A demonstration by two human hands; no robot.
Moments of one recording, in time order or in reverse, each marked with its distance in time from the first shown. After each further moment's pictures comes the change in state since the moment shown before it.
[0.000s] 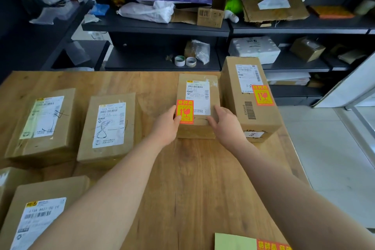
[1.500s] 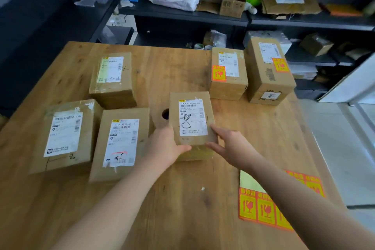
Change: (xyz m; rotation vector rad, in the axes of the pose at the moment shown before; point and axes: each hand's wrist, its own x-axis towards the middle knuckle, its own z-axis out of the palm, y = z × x) left_hand -0.259 -0.055 -0.060 0.226 0.085 -0.164; right_hand -0.227 -0.075 0.037 -0.078 -0.223 -0.300
